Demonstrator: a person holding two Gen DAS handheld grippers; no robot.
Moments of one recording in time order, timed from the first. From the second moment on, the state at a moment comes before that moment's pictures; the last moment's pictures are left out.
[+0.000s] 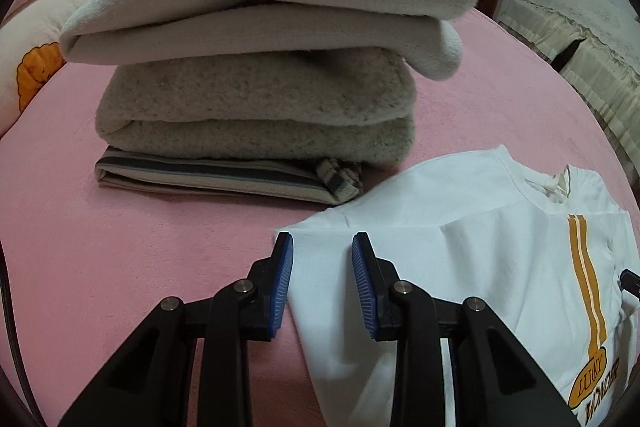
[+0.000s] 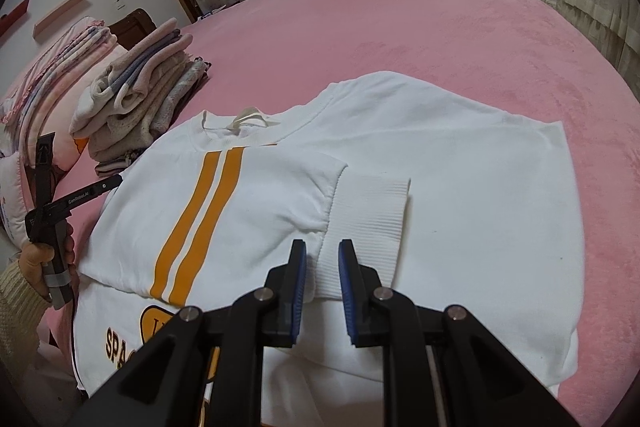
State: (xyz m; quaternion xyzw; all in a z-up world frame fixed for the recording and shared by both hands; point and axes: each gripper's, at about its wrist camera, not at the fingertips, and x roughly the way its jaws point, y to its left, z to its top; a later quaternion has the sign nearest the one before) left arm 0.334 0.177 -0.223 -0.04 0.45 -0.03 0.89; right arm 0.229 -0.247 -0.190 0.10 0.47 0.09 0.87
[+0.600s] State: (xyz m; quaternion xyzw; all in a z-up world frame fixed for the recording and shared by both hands) left arm 0.338 0.182 -0.241 0.00 0.49 -0.03 0.87; right arm 0.230 -0.249 -0.196 0.11 0.47 0.09 0.87
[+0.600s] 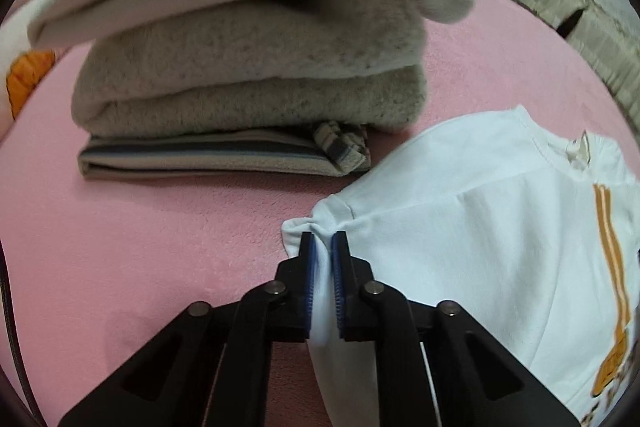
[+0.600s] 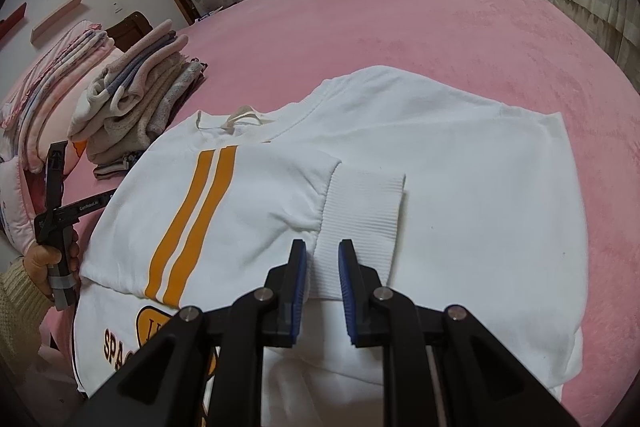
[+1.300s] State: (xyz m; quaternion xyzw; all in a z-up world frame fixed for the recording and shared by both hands) left arm 0.339 0.207 -0.206 0.05 0.46 -0.02 0.89; right arm 0.227 -0.250 -0.194 0.11 0.47 0.08 0.87
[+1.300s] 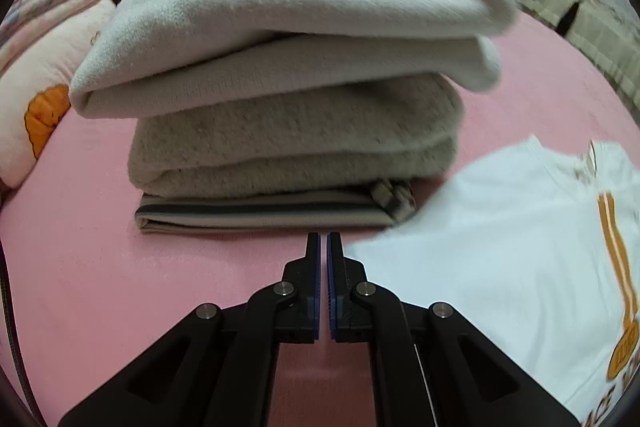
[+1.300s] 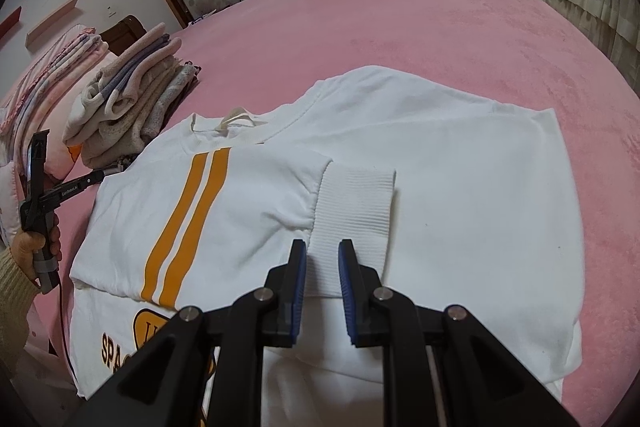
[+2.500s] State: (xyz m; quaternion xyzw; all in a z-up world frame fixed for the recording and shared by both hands) left arm 0.249 0.174 -0.219 0.05 0.49 -0.09 0.86; right arm 0.194 -0.243 -0.191 0.10 0.47 0.09 0.87
